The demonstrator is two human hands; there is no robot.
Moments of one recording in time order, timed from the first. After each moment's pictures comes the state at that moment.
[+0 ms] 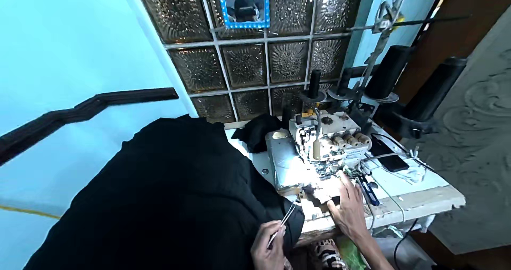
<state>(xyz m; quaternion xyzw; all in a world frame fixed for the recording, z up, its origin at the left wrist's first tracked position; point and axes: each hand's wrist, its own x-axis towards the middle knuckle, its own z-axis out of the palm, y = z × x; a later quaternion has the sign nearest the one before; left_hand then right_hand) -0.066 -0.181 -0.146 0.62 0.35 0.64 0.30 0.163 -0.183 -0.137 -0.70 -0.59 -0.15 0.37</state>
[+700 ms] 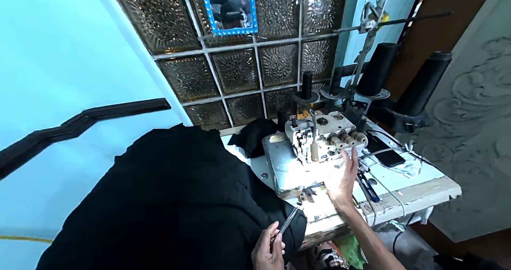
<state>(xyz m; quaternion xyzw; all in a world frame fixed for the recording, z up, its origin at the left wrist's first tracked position) -0.085 -0.183 -0.129 0.65 0.45 0.50 0.34 0.161 -0.116 -0.109 -0.70 -0.43 -0.18 0.54</state>
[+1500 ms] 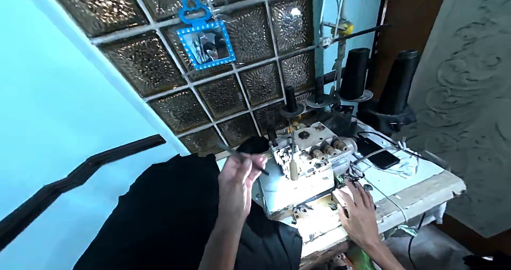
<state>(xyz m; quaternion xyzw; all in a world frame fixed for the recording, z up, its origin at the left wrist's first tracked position) -0.025 -0.062 0.058 0.59 0.24 0.56 0.53 0.192 -0.191 -0.154 -0.73 -0.52 -0.17 0.40</state>
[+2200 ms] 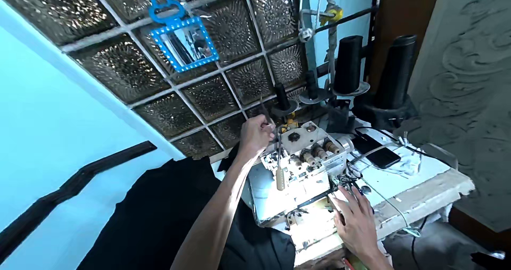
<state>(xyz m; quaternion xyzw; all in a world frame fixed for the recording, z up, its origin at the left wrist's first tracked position) 0.065 0.010 0.097 0.84 0.37 0.28 0.27 0.187 -0.193 -0.157 -0.73 -0.50 -0.18 0.42</state>
